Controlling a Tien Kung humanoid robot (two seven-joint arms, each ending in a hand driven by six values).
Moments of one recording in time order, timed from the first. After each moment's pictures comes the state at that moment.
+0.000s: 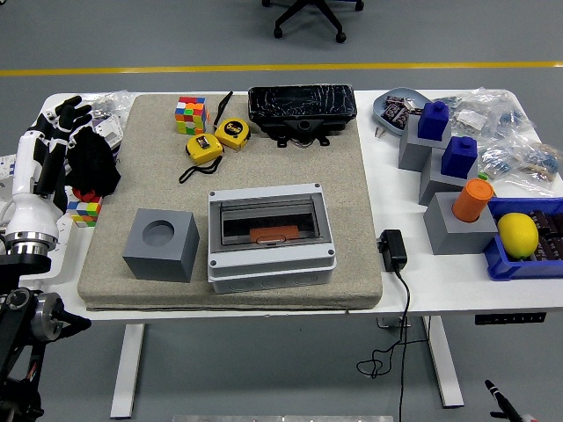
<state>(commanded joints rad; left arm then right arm) -0.03 0.04 -1.55 -1.54 1.28 0.17 -0.16 0.16 -0.03 1.47 0.18 -1.47 -0.06 -0.03</state>
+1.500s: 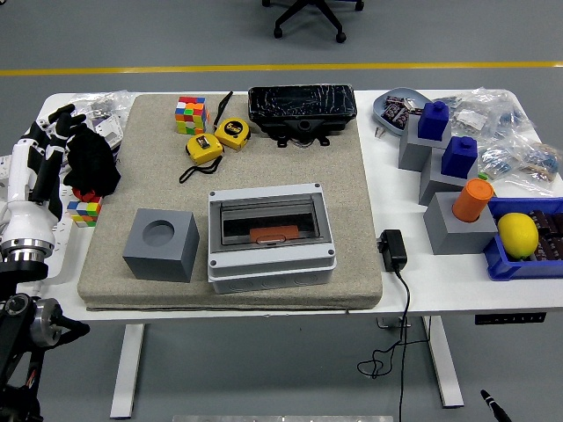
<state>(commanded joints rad) -0.01 0.04 -1.56 -1.54 1.28 0.19 -0.17 0.13 -0.02 1.50 0.18 -1.50 -0.06 -0.03</state>
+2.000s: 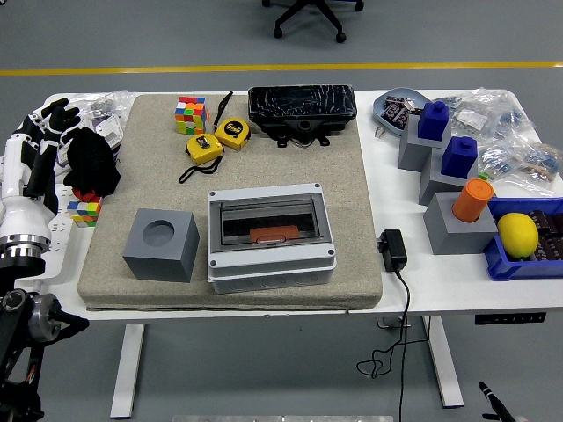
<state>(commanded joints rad) -0.02 0.03 -1.57 -1.55 1.27 0.21 -0.17 0.16 -0.02 1.49 0.18 -1.48 -0.06 -0.03</state>
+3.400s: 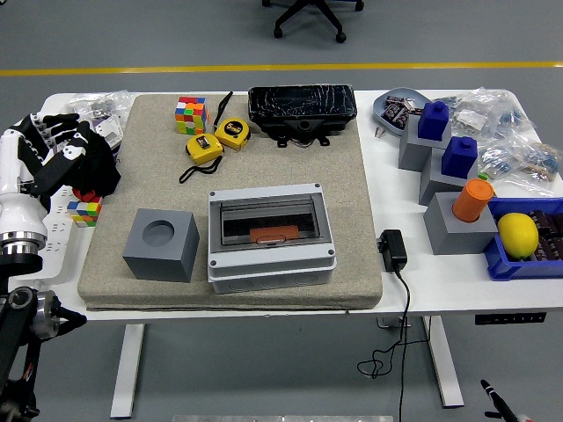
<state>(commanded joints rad) -0.03 0.04 -1.57 -1.56 1.39 0.27 -0.14 0.16 -0.02 1.48 0.18 -1.47 -0.06 -0.03</state>
